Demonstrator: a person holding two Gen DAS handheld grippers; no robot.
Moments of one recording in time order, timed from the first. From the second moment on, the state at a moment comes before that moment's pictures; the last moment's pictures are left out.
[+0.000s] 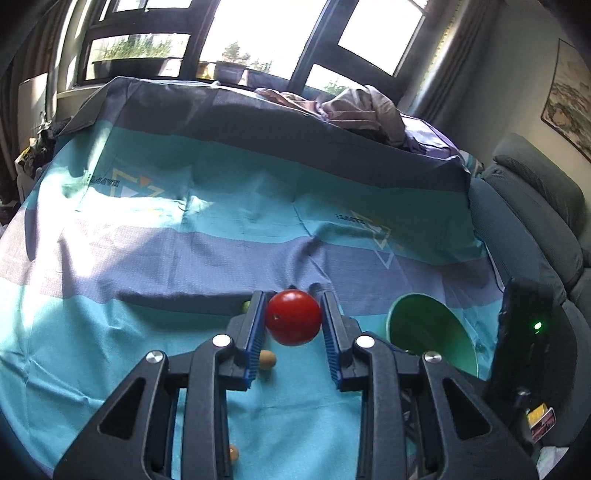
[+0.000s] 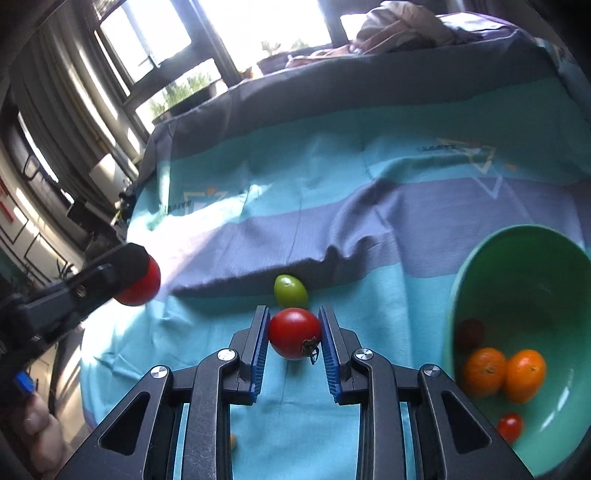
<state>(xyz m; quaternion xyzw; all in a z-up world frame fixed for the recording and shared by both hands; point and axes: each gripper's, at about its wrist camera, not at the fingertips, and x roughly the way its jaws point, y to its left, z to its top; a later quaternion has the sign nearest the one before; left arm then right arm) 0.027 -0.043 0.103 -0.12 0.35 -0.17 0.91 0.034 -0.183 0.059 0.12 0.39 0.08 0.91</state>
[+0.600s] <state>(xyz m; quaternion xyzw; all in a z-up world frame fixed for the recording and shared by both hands) 0.011 -0.194 0.072 0.00 0.39 -0.27 0.88 -0.014 -0.331 0.067 0.23 0.35 -0.05 0.91</state>
